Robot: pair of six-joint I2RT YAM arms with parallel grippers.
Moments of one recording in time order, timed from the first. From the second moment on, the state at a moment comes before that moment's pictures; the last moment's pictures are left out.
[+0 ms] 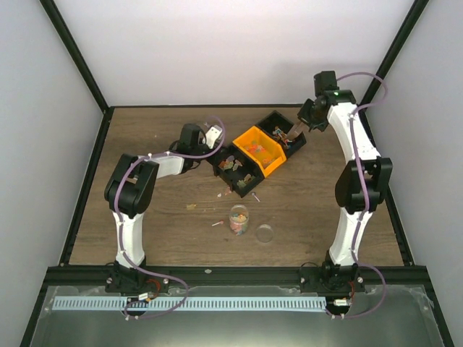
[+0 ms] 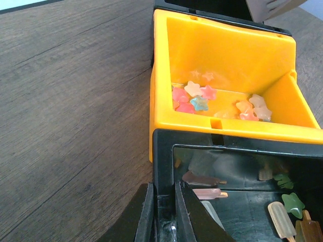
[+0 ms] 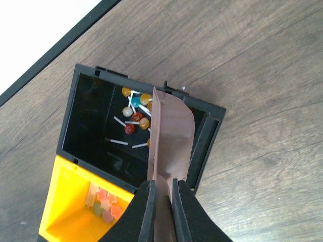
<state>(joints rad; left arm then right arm) -0.38 2.05 1.22 0.25 0.51 0.05 0.08 1.97 1.94 -0.98 -0.06 0.65</state>
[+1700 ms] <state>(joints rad) -0.37 2.04 1.18 0.31 0.55 0.02 0.14 2.19 2.12 -1.18 0.03 0.80</state>
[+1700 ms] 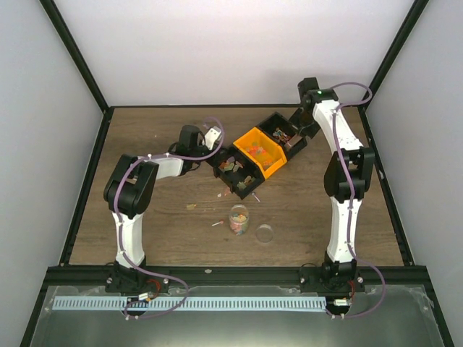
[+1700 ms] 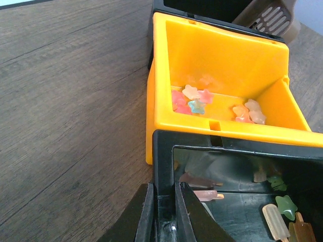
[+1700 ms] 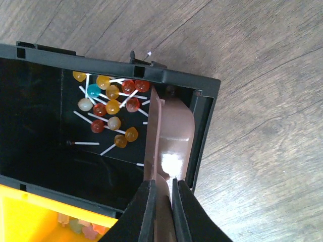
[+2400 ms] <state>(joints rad) -0.37 2.05 1.21 0.26 0.55 0.03 0.14 2.16 2.03 -1.01 -0.03 0.73</state>
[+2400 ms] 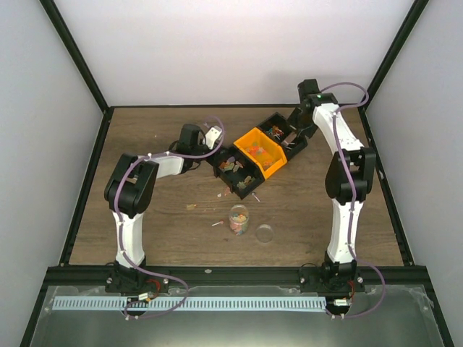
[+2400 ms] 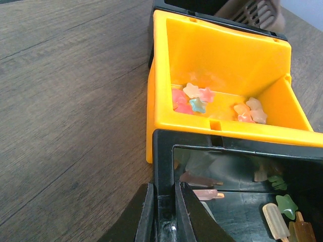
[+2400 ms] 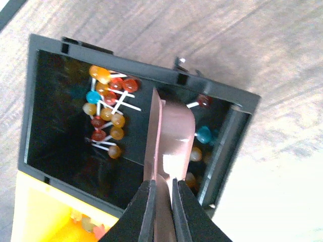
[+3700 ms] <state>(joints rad) -0.32 2.10 1.31 0.19 0.47 0.10 0.08 2.13 1.73 -0.49 -0.27 0.64</state>
